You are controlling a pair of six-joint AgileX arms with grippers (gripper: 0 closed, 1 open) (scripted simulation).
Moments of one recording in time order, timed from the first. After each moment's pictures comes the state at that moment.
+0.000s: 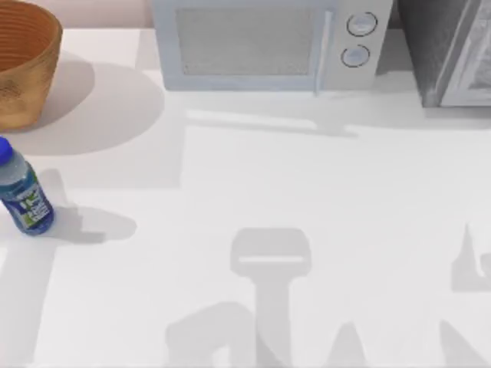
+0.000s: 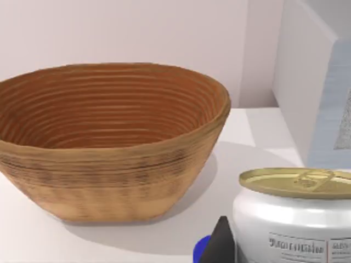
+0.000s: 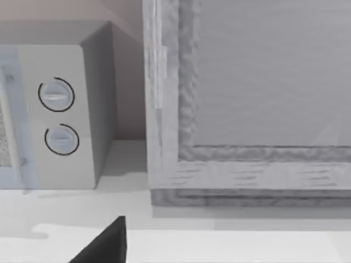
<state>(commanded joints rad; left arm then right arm) 0.03 0.46 0.48 -0.23 0.06 0.03 0.00 0.00 0.00 0.00 0.00 0.00</state>
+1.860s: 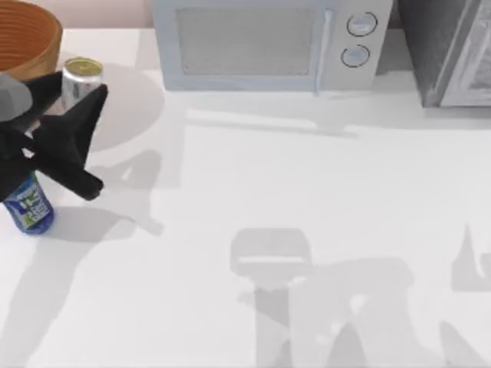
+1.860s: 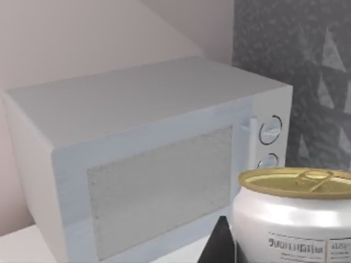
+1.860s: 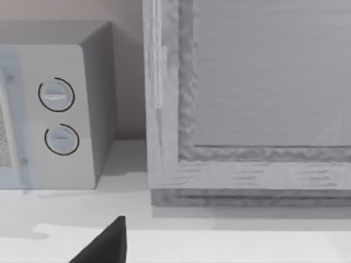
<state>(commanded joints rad) -0.19 0.91 0.43 0.45 0.42 0.05 0.00 0.00 0.00 0.00 0.00 0.00</state>
